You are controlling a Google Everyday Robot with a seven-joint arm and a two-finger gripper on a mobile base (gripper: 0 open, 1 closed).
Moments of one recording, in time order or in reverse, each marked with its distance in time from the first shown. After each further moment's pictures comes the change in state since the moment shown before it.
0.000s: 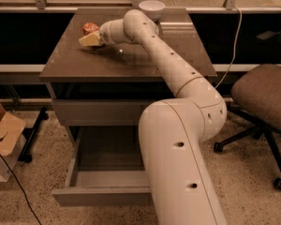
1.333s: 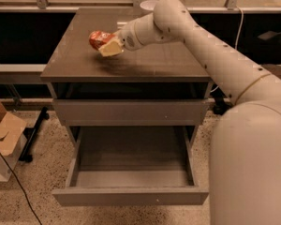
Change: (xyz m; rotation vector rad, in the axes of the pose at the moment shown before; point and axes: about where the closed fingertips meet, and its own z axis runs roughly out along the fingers) arm 0.021 0.059 -0.144 -0.134 0.124 -0.167
